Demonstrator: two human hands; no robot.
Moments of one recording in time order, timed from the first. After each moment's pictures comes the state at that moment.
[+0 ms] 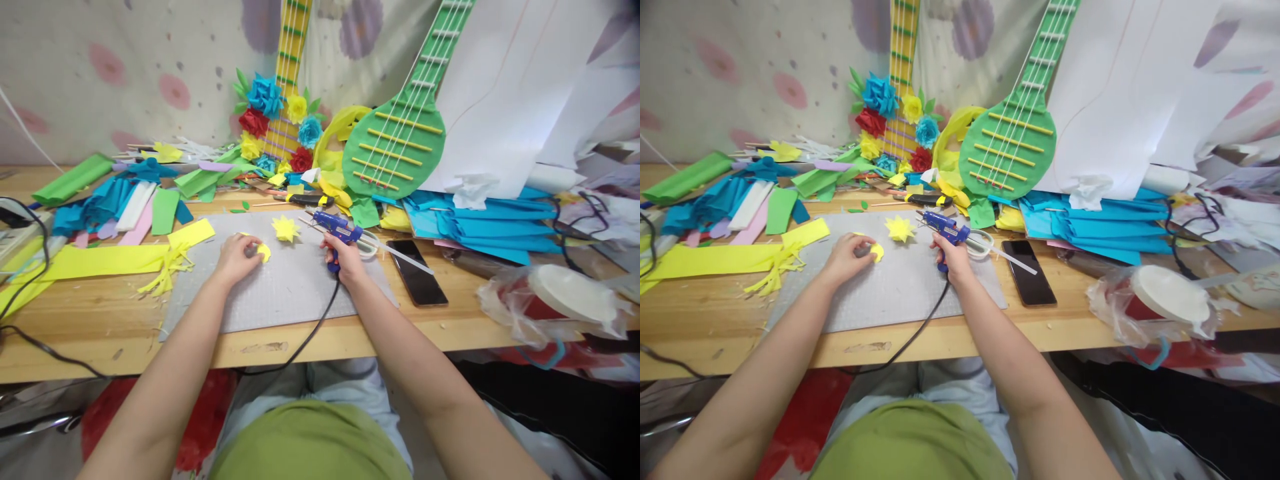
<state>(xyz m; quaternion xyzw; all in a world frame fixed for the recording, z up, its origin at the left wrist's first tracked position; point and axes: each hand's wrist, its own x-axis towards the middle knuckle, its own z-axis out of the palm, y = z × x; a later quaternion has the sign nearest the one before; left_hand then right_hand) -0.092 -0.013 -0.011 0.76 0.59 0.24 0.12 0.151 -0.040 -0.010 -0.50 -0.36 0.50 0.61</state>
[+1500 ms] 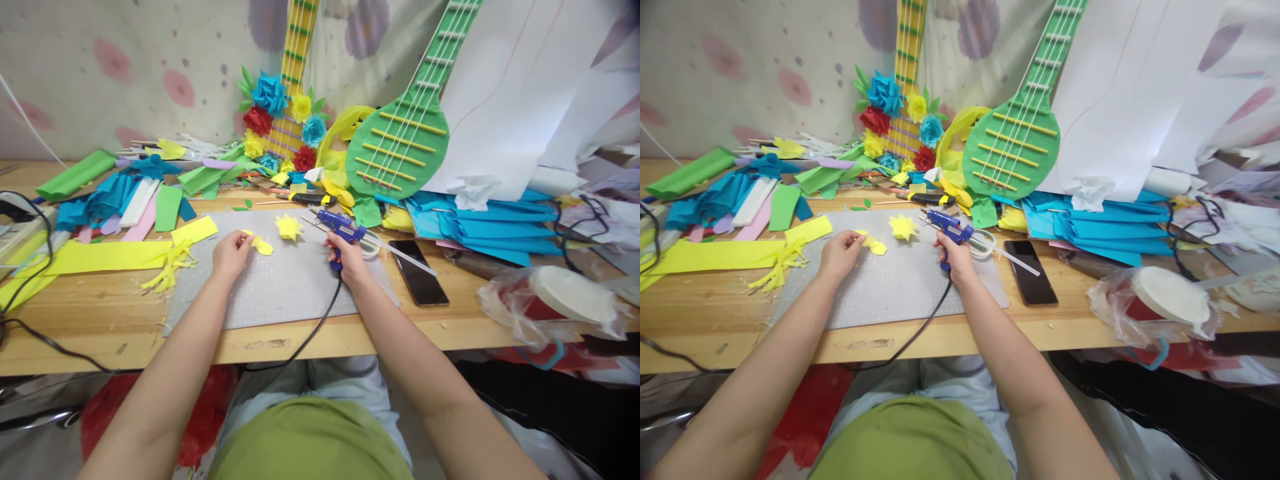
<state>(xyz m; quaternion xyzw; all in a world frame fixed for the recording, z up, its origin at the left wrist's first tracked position) -0.095 -0.015 -0.009 0.63 0.70 0.31 0.16 0.150 -0.041 -0.010 -0.50 -0.36 0.49 0.62</state>
